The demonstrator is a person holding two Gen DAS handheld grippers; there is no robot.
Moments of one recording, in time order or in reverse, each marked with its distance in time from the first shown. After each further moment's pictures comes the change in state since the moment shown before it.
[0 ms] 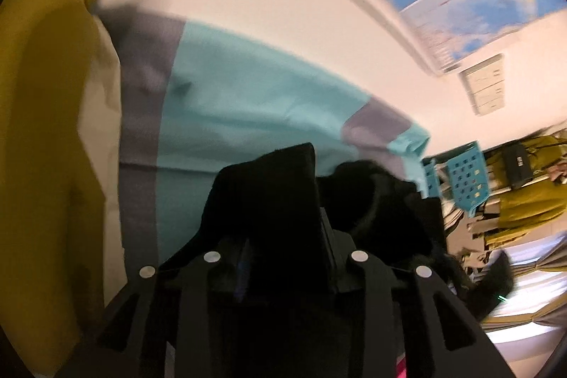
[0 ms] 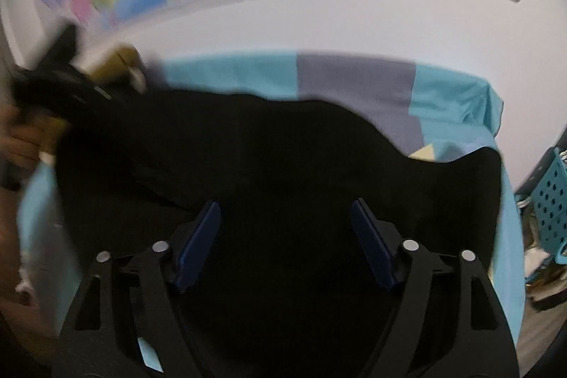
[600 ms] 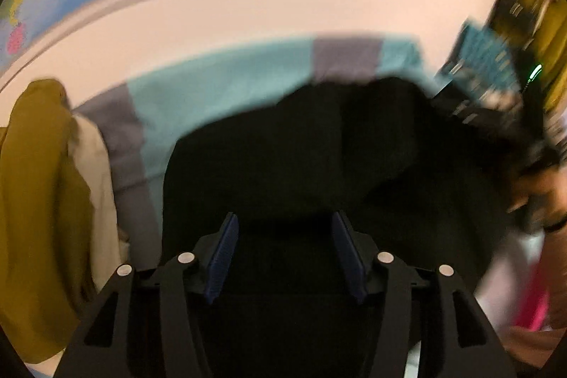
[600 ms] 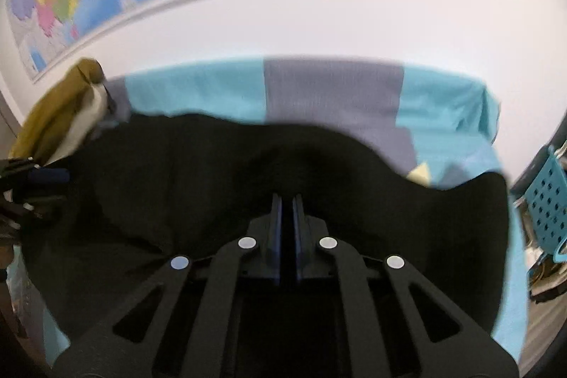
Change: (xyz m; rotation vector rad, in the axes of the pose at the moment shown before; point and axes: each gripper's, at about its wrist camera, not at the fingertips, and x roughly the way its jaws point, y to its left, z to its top) left arm 0.039 -0.051 -0.093 0.542 -0.052 0.315; right arm 0.029 -0.020 0.020 0.067 -0.018 -0.043
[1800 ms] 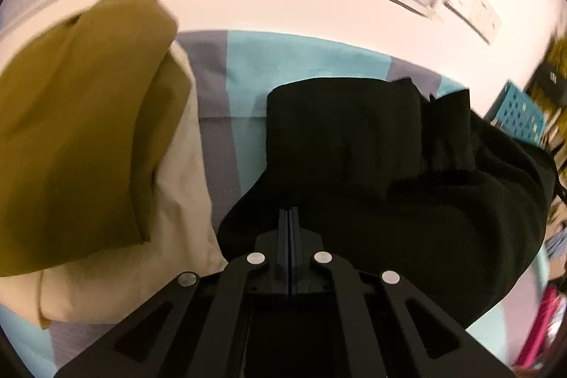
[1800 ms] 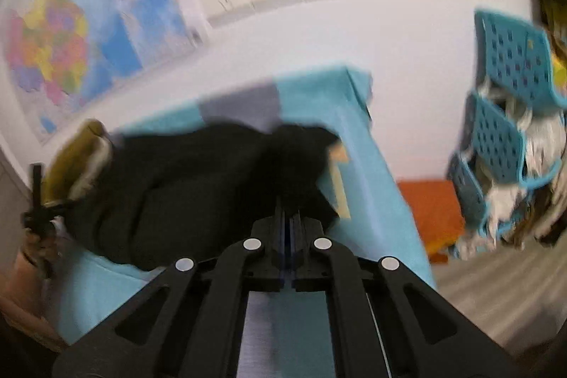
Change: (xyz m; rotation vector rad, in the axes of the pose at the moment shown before) left arm -0.022 0.050 -0.067 -0.227 -0.152 0.056; right arm -0.147 -0.117 -0.108 0.255 -0.170 -0.031
